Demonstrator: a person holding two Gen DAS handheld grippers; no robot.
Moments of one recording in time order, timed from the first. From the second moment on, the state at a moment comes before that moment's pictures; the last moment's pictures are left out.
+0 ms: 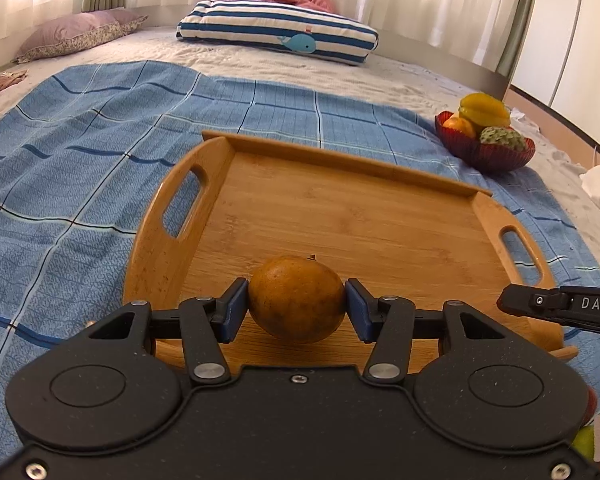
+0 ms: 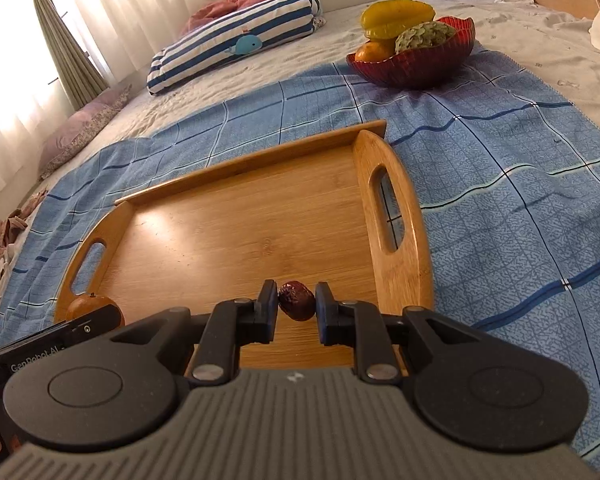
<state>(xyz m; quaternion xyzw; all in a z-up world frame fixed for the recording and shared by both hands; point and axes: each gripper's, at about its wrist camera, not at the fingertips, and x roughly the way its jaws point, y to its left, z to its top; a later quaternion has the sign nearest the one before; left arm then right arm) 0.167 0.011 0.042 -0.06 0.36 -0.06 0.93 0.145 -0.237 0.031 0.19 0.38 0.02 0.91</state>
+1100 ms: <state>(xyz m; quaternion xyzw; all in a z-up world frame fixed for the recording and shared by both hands) 0.164 0.004 0.042 -0.05 0.34 -0.06 0.94 0.149 -0.239 0.026 0.19 0.39 0.01 0.90</state>
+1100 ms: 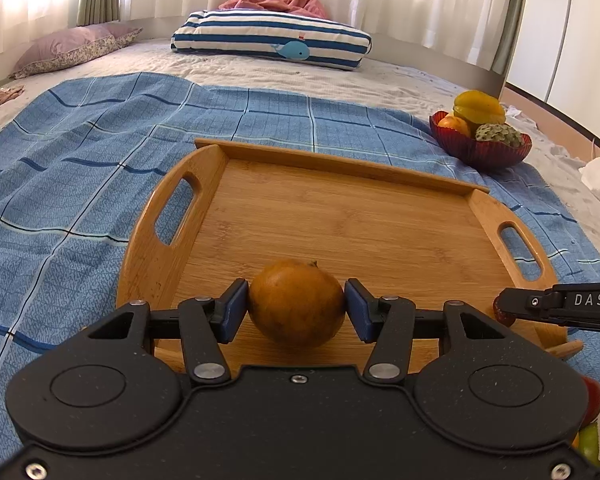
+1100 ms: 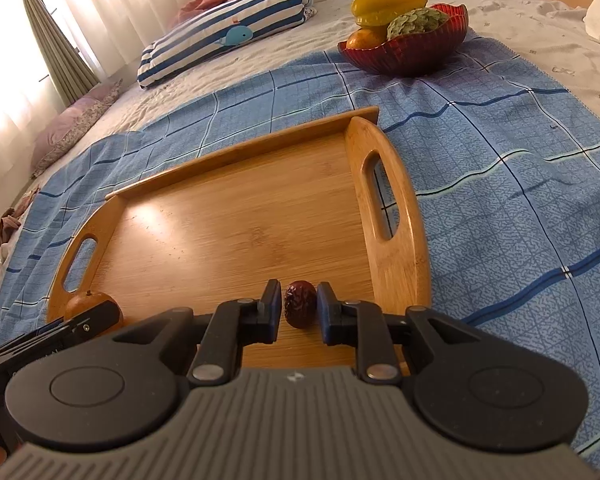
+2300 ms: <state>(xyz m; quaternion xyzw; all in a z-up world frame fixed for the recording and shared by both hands) 0.047 0.002 0.072 -0.03 0.25 -0.12 0.96 0.031 -0.219 0.066 0.08 0.24 0.01 0.97</state>
